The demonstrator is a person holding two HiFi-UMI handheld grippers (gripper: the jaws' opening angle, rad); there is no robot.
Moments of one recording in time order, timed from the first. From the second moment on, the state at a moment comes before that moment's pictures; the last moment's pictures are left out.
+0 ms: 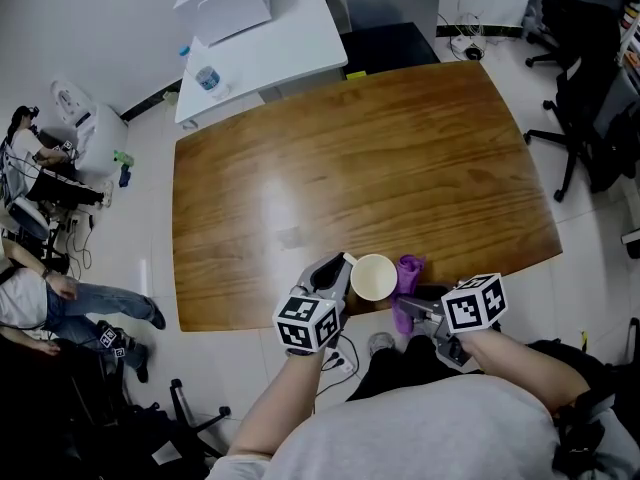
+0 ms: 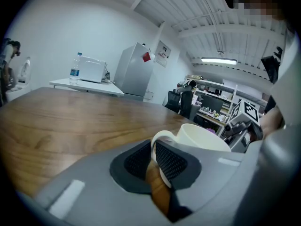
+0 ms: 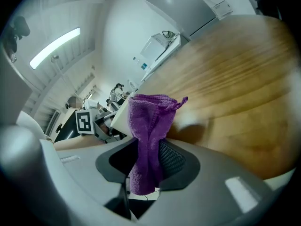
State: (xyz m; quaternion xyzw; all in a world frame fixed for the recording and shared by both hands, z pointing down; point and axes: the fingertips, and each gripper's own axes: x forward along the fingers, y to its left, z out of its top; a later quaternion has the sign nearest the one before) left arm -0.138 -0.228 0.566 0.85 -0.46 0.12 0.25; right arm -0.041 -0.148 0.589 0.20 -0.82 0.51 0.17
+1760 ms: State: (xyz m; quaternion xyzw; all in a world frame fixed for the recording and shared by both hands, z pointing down) left arm -0.112 -0.188 0.562 0.88 -0.37 0.12 0.28; right arm 0.004 -0.215 0.567 0.29 -0.79 0.53 0.06
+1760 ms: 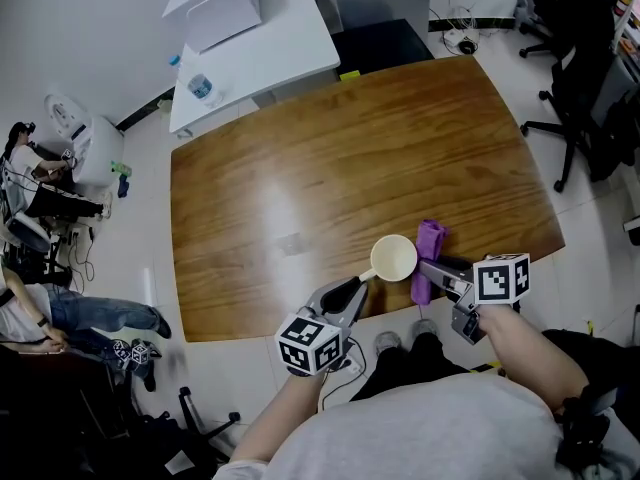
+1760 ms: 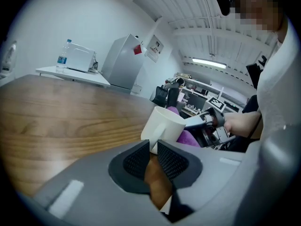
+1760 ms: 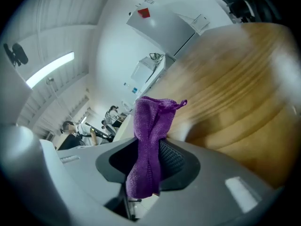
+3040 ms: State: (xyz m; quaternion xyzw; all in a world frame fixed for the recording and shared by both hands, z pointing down) left arm -0.085 -0.165 0.563 0.89 -0.33 0.13 0.29; right arm 0.007 -0.179 0.587 0.29 -0.77 0.55 0.10
